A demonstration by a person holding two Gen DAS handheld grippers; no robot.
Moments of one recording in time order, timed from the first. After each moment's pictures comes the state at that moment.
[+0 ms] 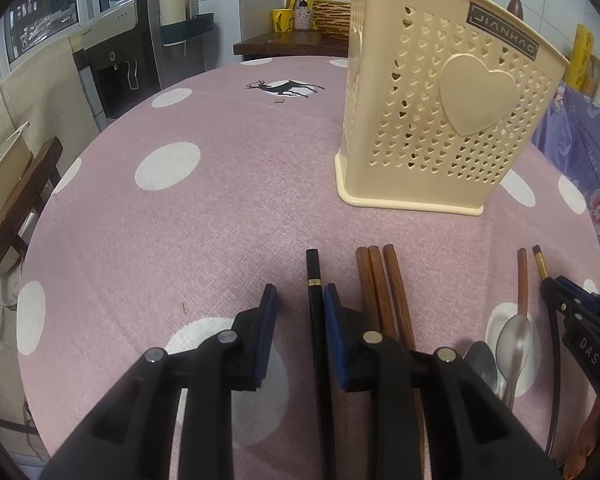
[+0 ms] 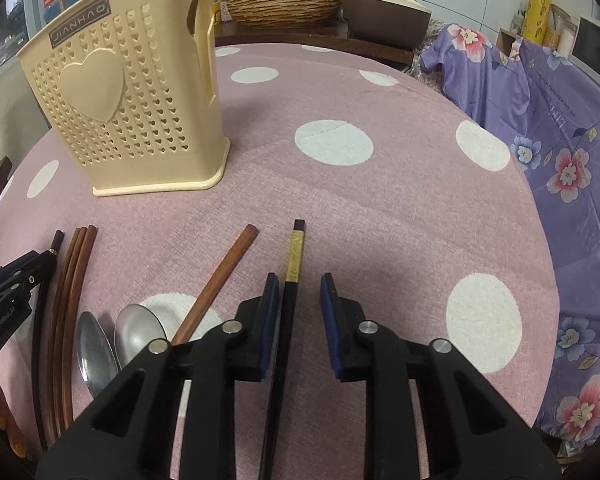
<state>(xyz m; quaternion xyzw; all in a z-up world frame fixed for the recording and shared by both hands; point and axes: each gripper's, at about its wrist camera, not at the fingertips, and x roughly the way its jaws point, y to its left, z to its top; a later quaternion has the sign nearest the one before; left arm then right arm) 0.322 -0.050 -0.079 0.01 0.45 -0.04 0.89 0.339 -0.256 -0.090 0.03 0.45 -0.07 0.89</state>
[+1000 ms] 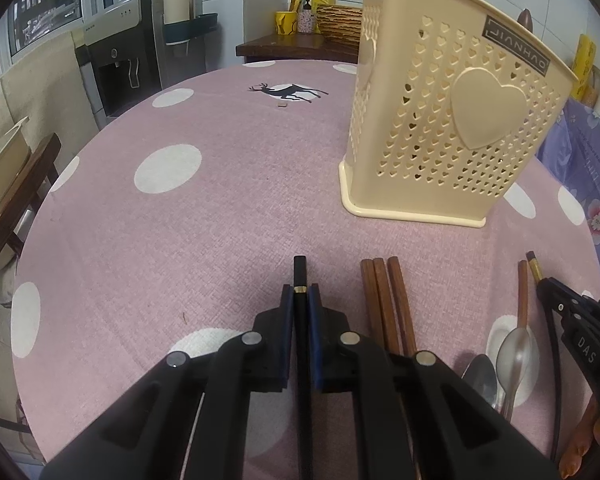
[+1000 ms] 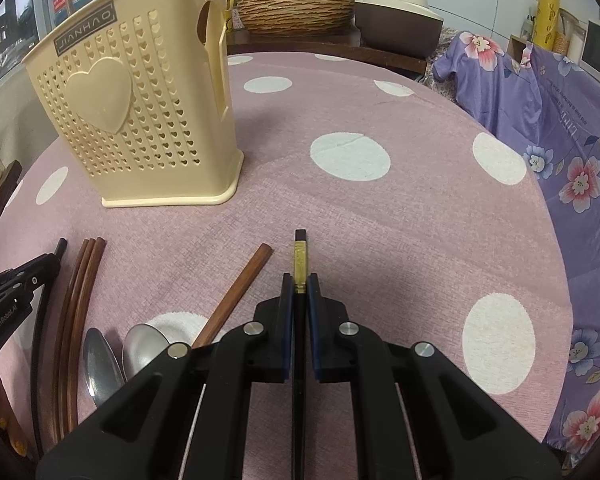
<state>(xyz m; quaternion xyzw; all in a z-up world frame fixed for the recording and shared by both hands) 0.332 -0.047 -0.080 -0.01 0.44 -0.04 0.90 0.348 -0.261 -0.091 0.04 0.43 -0.05 0.90</state>
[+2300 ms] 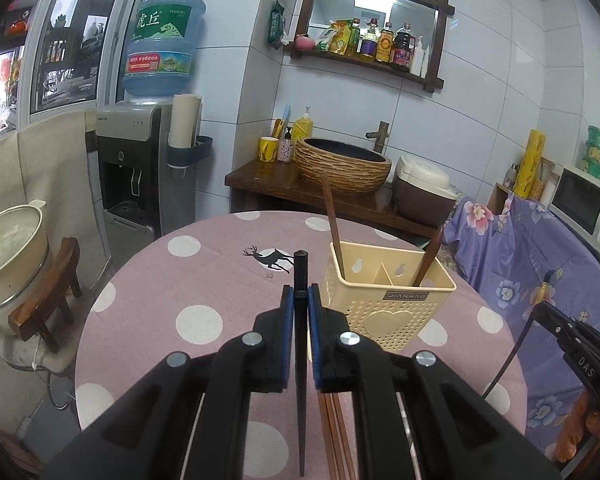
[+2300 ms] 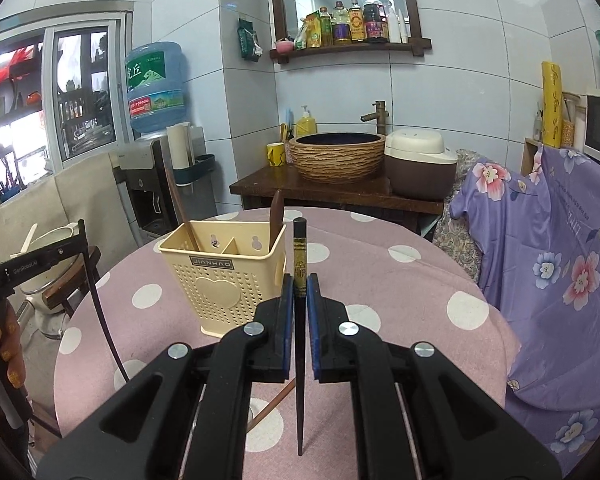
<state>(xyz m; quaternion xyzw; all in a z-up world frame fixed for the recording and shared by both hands) 0.289 -0.009 0.076 -0.06 0.25 -0.09 0.96 0.278 -0.276 0.071 0.04 0.22 0.04 0.97</state>
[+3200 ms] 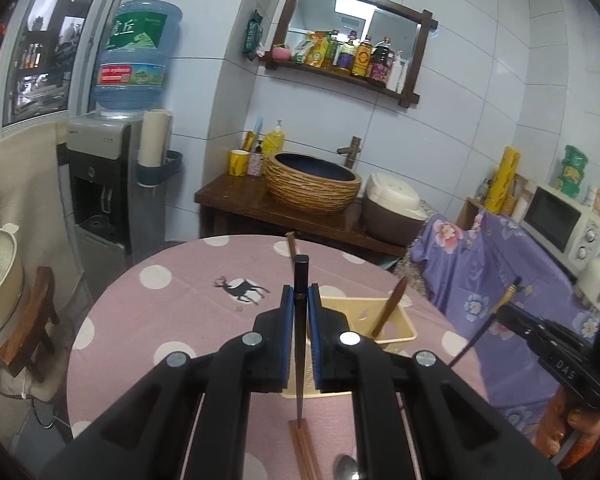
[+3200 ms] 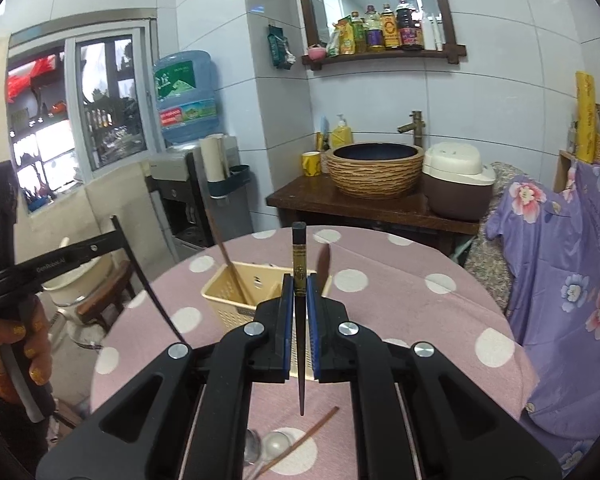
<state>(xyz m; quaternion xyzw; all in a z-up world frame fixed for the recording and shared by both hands) 0.311 -0.005 0.136 -0.09 0.25 -0.16 0.95 0.308 -0.262 0.129 0.05 0.22 0.11 0.97</state>
